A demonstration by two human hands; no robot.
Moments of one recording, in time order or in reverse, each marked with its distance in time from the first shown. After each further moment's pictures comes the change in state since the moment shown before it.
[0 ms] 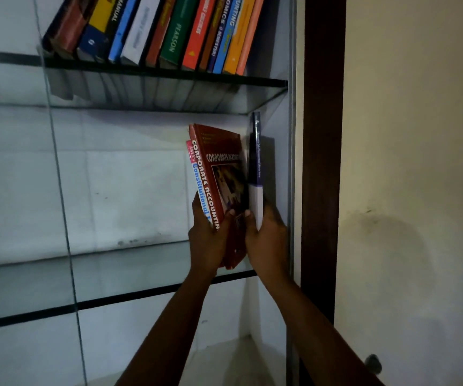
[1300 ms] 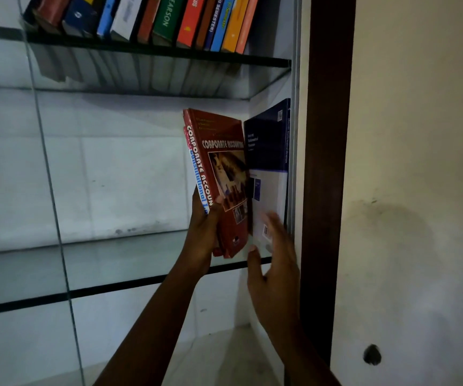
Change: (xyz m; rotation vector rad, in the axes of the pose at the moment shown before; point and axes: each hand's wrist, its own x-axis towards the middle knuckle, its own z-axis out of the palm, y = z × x) left_hand -0.001 -0.004 -0.009 -0.314 -0.211 -0.075; right_hand -0.059 0.040 0.003 0.142 0.093 -0.240
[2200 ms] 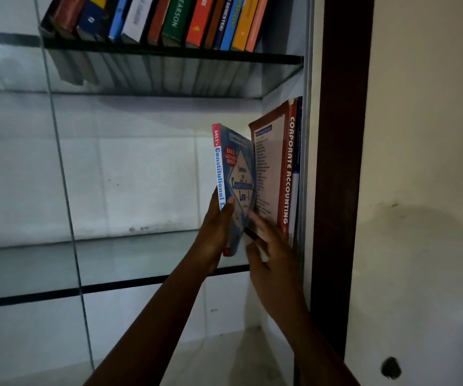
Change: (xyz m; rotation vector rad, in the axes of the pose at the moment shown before) left_hand 0.006 0.004 0.004 0.062 -0.040 -0.101; right_hand 0.019 -0.013 -0.003 0.142 -0.298 0.098
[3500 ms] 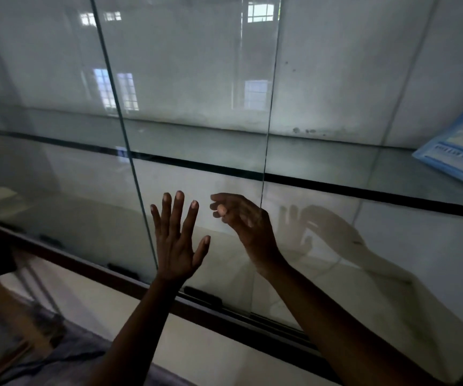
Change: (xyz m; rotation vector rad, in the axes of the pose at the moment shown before) left_hand -0.214 -0.109 -0.266 1.603 0.692 0.493; right_hand -0.083 -0.025 0.229 0.712 -0.724 0.136
